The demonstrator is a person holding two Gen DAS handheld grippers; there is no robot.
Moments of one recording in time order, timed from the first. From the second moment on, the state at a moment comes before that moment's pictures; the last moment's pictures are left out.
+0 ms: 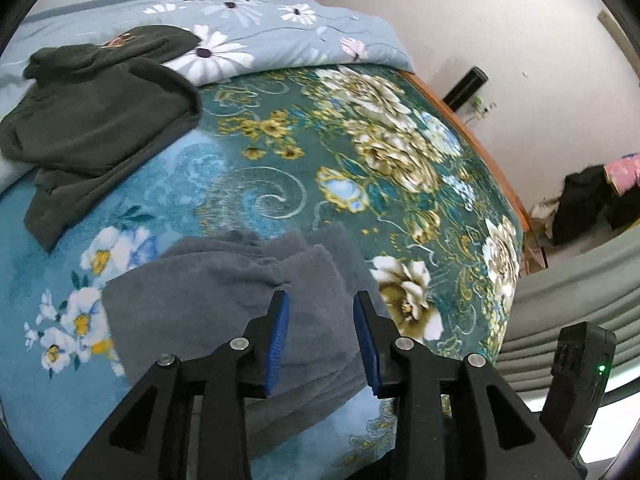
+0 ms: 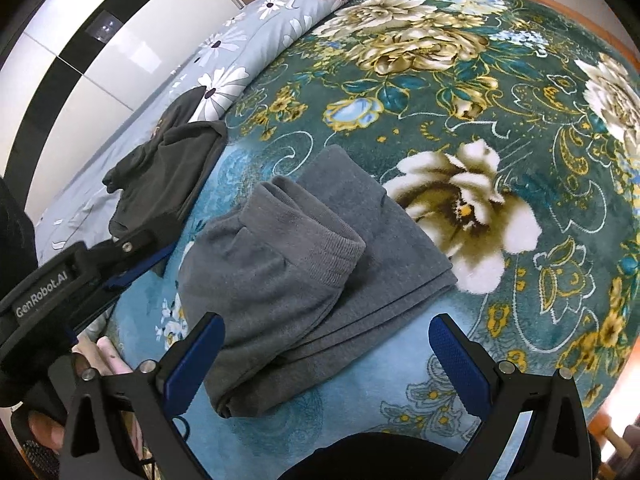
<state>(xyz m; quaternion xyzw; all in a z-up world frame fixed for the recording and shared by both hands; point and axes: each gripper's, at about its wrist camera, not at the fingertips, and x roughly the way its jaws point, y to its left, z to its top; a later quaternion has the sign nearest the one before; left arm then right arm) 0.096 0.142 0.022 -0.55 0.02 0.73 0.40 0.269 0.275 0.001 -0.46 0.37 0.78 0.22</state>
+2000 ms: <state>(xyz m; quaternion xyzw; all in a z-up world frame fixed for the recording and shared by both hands) 0.070 0.064 -0.061 -0.65 0.01 0.73 0.24 0.187 0.367 -0.120 -0.43 0.49 0.75 -0.15</state>
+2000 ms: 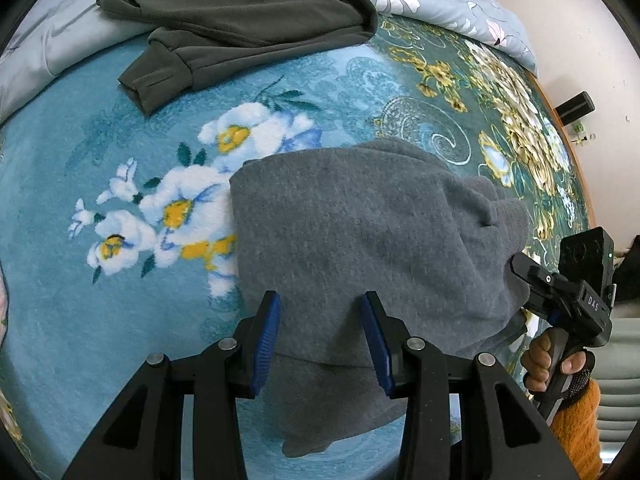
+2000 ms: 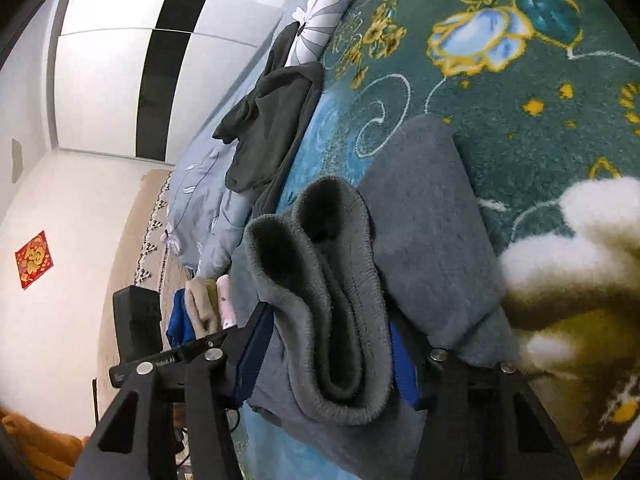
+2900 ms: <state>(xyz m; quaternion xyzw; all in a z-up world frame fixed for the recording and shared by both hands) 0.073 0.059 -0.046 -0.63 -0.02 0.73 0.27 0.218 0.381 -0.054 -0.33 0.55 0.76 -0.15</state>
